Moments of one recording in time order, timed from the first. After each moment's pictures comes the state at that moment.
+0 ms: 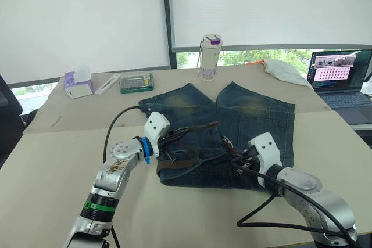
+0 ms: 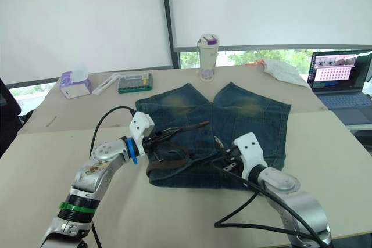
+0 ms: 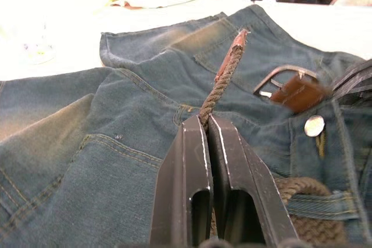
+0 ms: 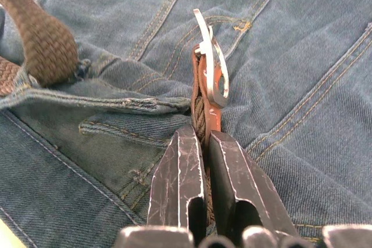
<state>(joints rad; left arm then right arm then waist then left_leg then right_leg) -0.41 0.35 -0.10 -0.05 -0.28 0.32 -0.76 -0.10 -0.48 -0.04 -0.62 0.36 1.00 0.36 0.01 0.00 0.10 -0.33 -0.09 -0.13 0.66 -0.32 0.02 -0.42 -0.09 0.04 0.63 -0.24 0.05</state>
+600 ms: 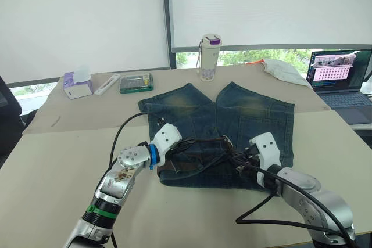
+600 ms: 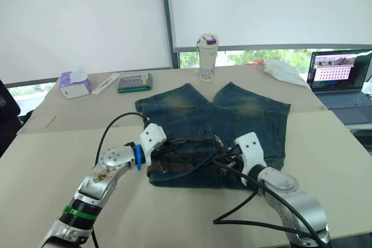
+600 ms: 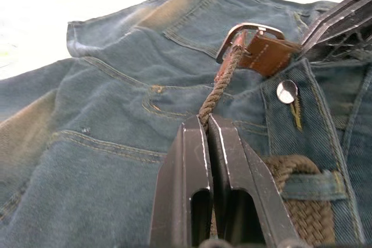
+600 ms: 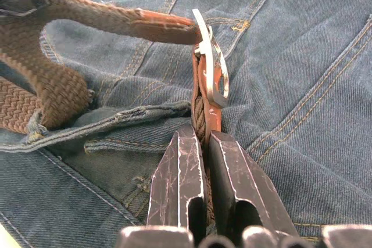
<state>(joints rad) -0.38 0.35 -0.22 -0.07 -0.12 0.24 -0.74 -0.10 -0.46 -0.06 -0.61 0.41 1.00 0.34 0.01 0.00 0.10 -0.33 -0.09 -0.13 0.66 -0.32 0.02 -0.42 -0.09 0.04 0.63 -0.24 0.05</state>
